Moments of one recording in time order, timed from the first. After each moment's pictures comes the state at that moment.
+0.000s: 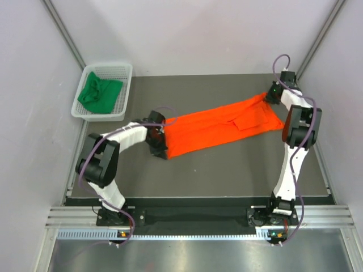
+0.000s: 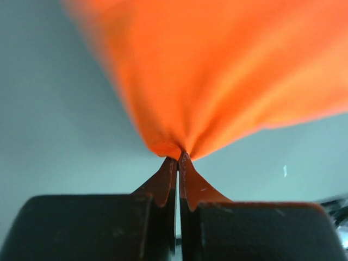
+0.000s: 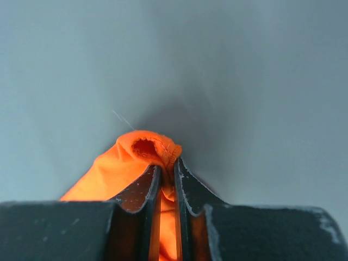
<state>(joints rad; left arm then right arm) -0.36 1.75 1.08 -0.64 0.20 -0.56 -0.18 2.32 1.83 -0.33 -0.13 0.36</state>
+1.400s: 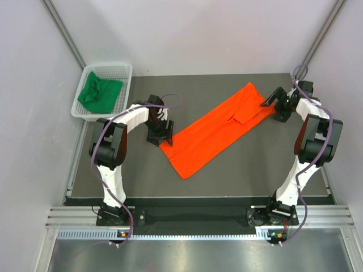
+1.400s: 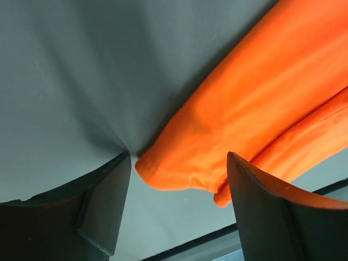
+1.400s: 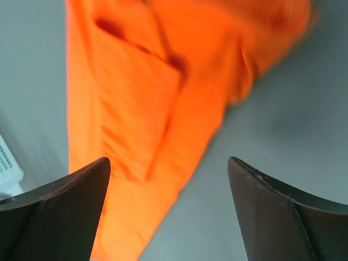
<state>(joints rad) -0.31 1.98 1.41 -0.82 0.29 -0.21 -0.29 1.98 1.49 -0.44 -0.46 0.48</state>
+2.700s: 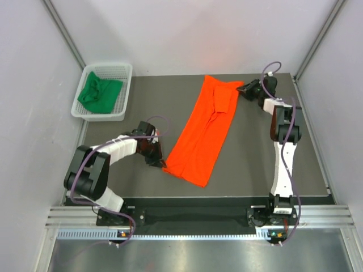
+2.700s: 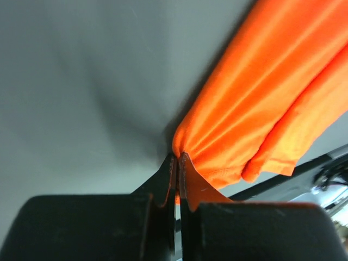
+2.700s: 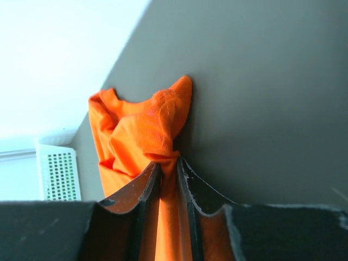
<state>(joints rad) -0.33 1.59 0.82 -0.51 0.39 -0.51 -0.09 2.53 1.83 0.25 -0.50 0.94</state>
